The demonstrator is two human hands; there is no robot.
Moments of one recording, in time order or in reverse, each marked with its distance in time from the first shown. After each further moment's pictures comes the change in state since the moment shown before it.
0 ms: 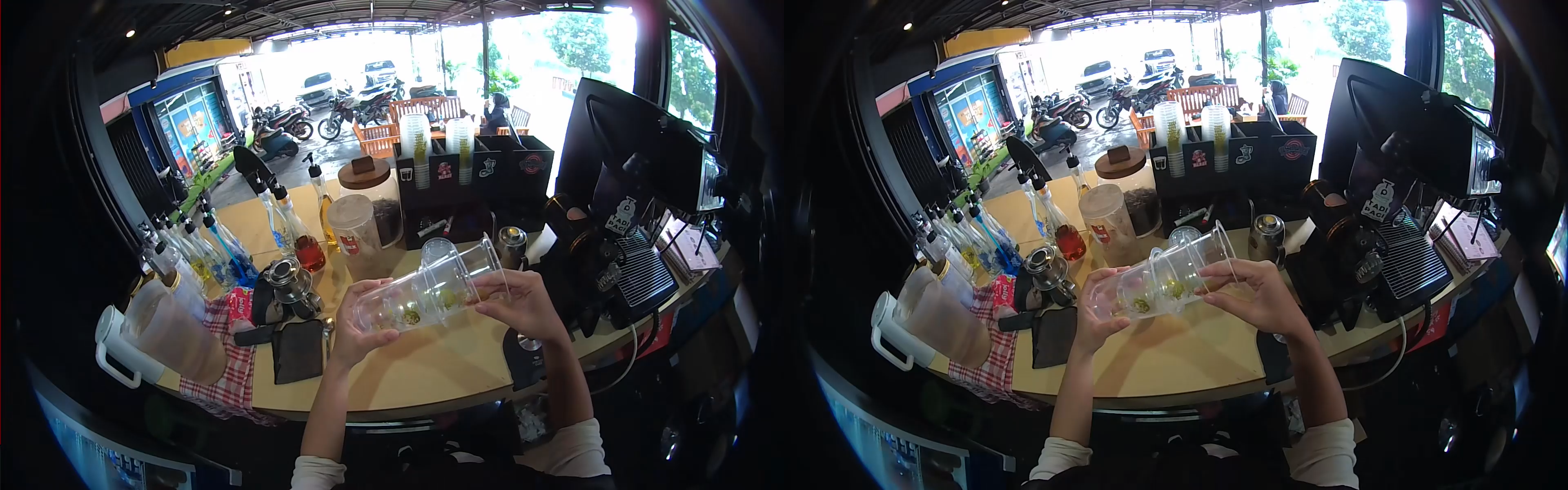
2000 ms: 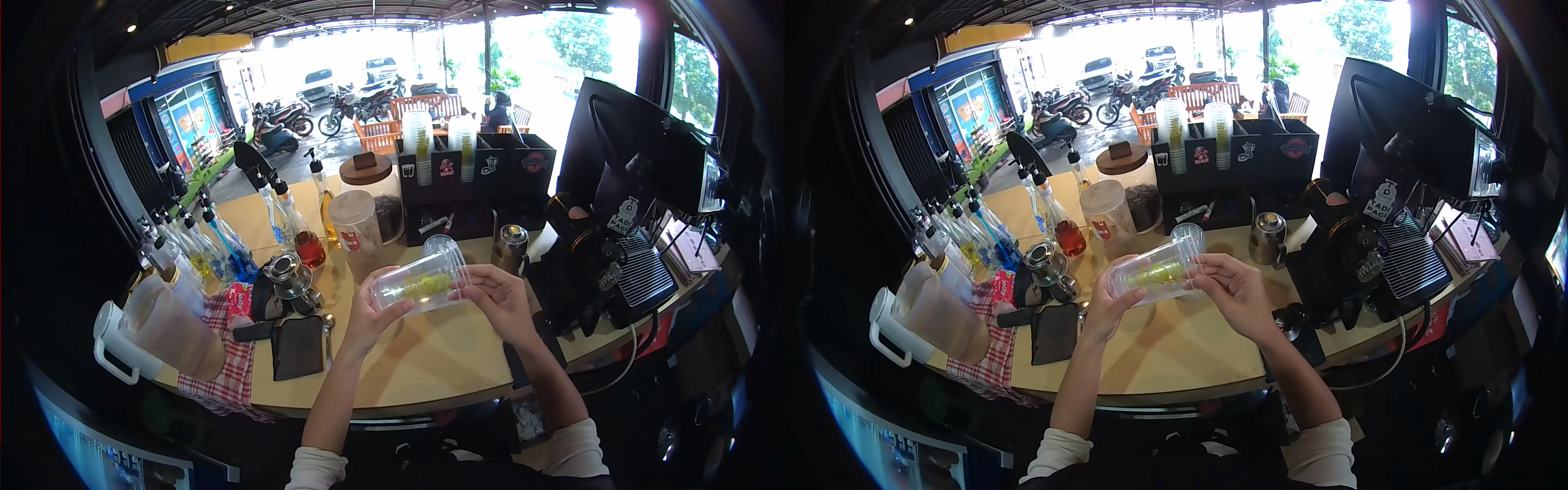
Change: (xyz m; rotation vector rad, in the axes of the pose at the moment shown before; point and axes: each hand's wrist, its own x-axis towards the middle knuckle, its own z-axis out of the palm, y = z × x) left_hand 0.017 -0.002 0.016 0.121 0.143 -0.182; right_hand 0.006 0.027 0.034 0.278 0.165 0.051
